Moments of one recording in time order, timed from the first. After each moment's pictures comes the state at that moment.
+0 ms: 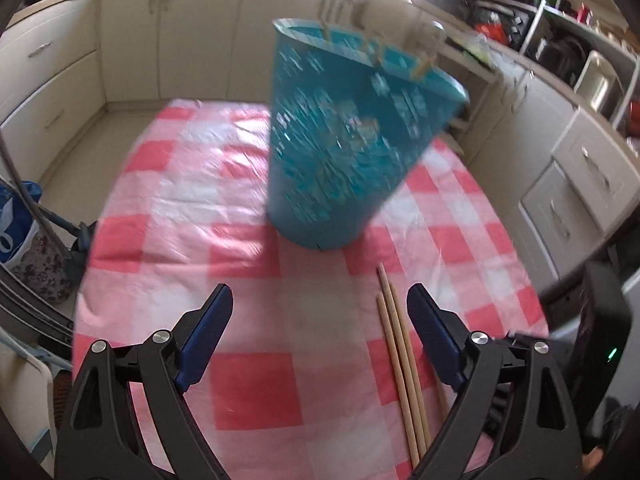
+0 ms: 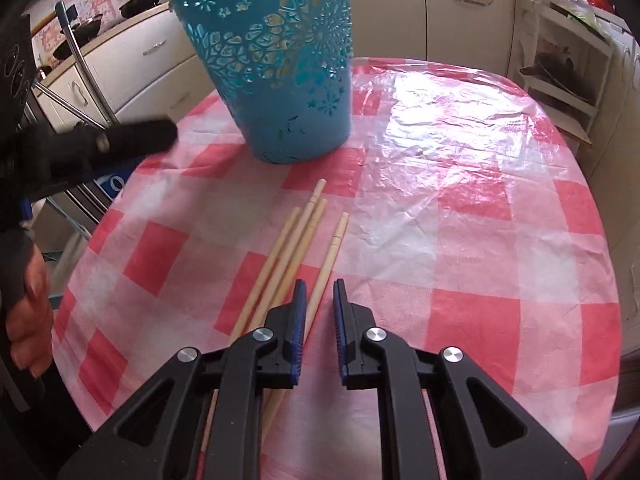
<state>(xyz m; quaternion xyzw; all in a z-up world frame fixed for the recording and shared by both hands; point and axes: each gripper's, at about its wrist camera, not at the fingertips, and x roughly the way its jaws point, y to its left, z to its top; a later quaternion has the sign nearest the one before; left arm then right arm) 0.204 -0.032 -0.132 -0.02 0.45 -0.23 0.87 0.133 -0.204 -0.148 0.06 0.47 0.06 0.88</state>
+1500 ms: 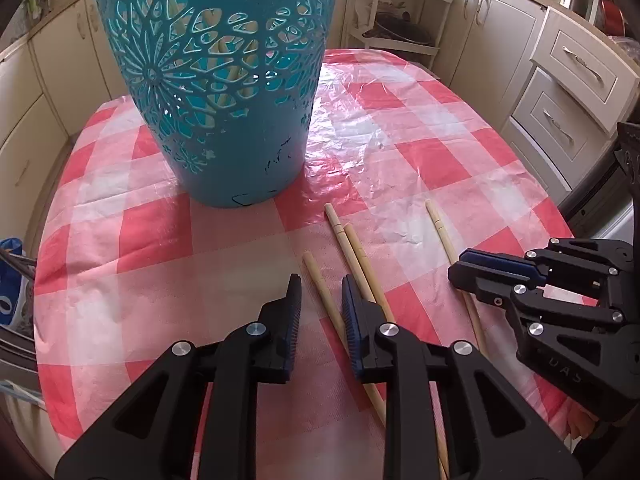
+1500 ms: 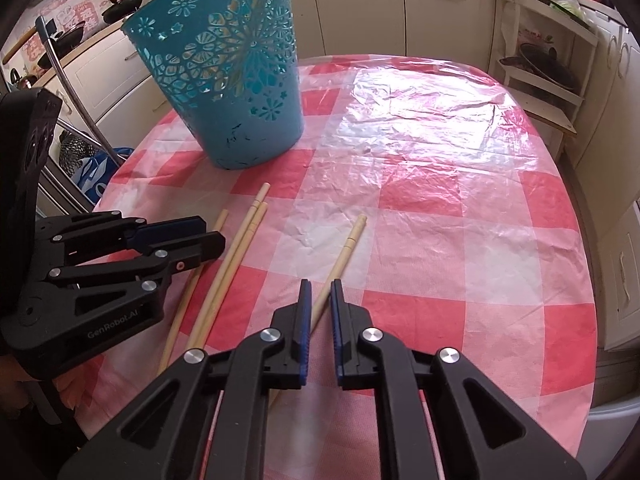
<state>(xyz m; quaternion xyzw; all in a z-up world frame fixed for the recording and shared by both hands) 0.199 -0.090 -0.167 0.10 0.47 -0.27 0.84 0.137 -0.228 -0.148 0.06 0.48 0.05 0.88</state>
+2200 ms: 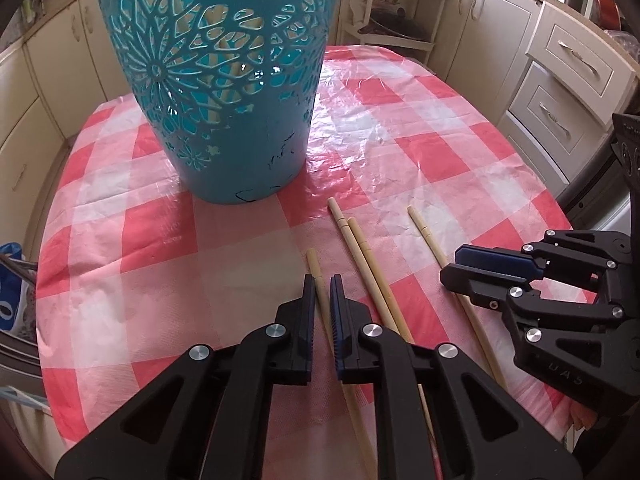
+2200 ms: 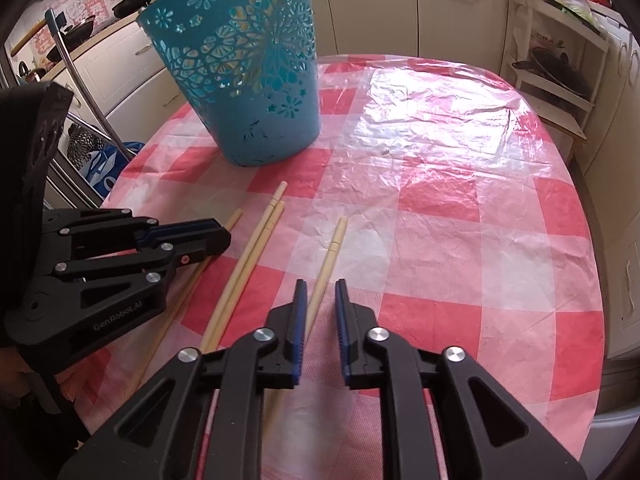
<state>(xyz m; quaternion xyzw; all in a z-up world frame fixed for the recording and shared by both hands) 0.200 -0.088 -0.167 0.11 0.47 -0.28 0.83 0.137 -0.221 -0.148 0.05 0.48 0.06 0.87</state>
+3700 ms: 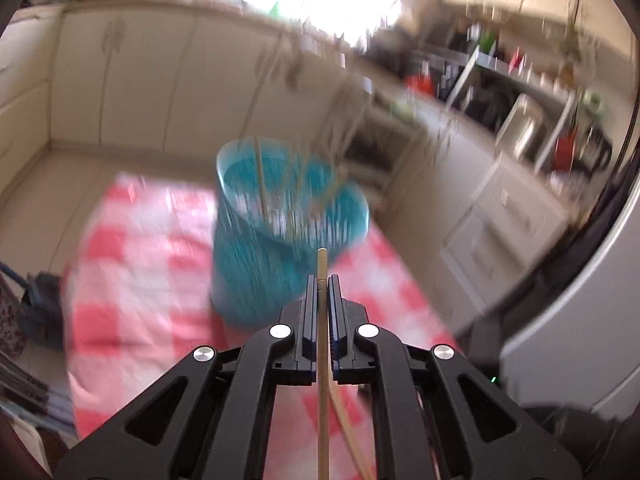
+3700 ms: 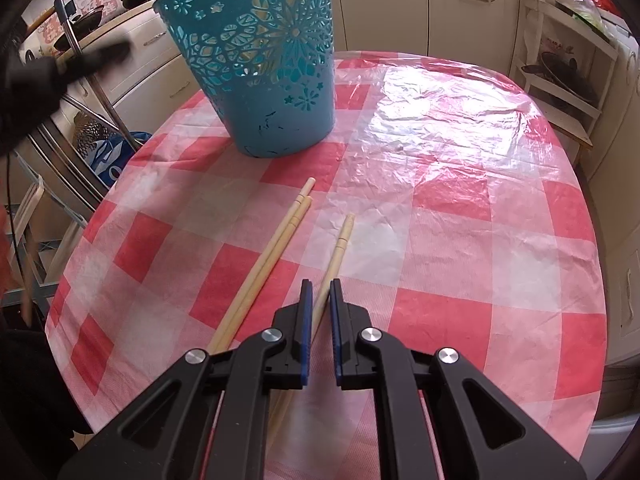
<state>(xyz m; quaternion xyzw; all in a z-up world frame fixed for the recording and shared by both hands) 0.220 0.010 -0.039 -0.11 0.32 -0.35 0.87 0.137 -0.217 -0.148 0.05 0.48 0.08 0.87</state>
